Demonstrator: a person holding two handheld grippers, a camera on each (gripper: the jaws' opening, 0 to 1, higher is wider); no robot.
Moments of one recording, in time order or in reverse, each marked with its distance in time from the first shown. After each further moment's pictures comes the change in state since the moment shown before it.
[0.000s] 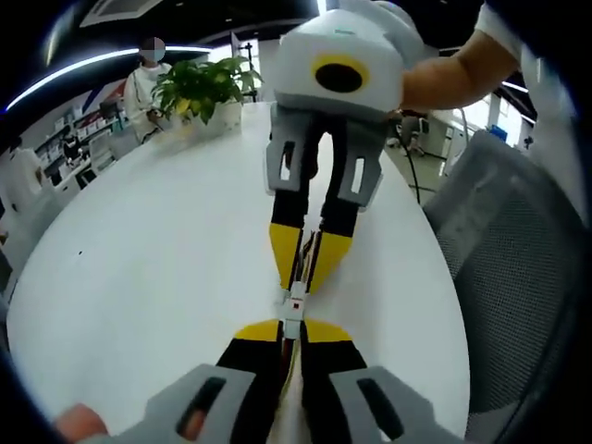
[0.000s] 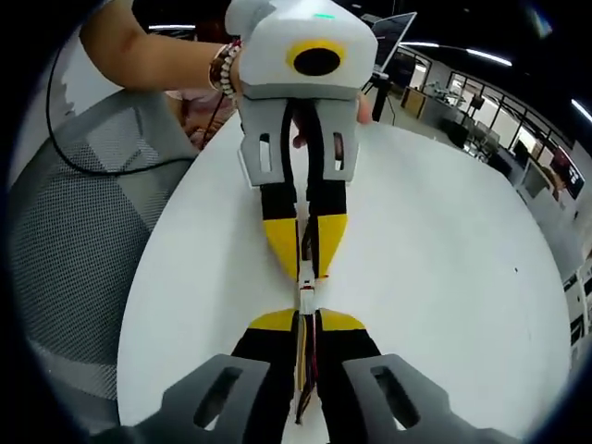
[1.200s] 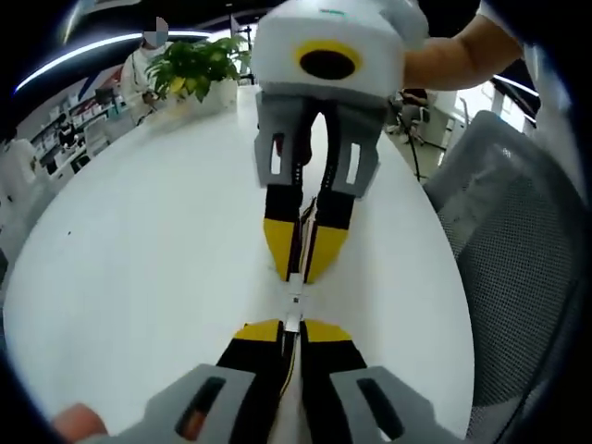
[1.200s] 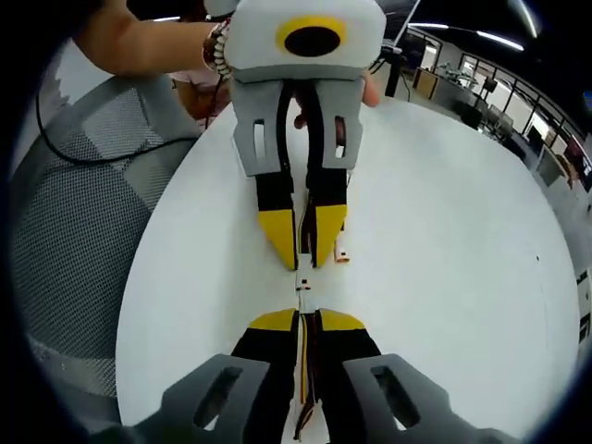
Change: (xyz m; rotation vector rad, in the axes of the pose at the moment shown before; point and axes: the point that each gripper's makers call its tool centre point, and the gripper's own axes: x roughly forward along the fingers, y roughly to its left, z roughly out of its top) left arm 0.008 -0.011 -0.026 -0.008 0.071 -0.015; right arm 0.019 0.008 -0.017 0.019 0.087 0.056
